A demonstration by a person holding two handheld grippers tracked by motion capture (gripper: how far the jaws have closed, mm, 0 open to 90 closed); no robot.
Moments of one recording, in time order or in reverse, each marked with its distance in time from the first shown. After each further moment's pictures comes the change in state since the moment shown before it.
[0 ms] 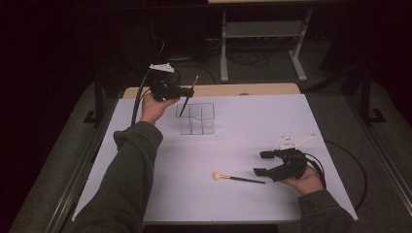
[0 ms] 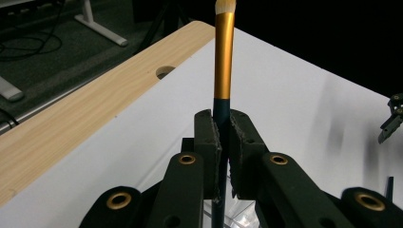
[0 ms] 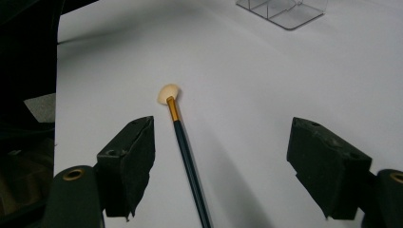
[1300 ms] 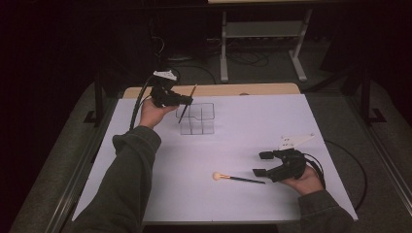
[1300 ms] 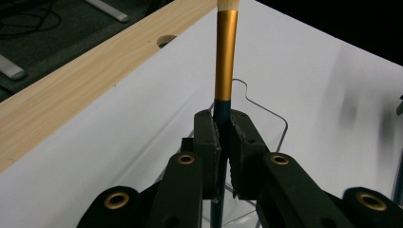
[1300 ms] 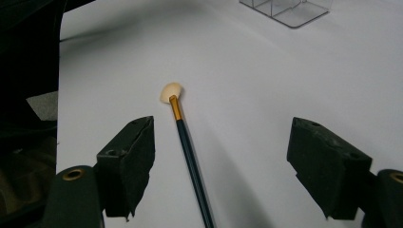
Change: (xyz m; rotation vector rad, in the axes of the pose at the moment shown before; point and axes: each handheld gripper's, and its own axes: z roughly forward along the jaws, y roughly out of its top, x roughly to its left) left arm -0.001 -0.018 0.006 0.098 0.020 0.017; right arm 0.001 0.000 0.002 0.006 0.009 -0.001
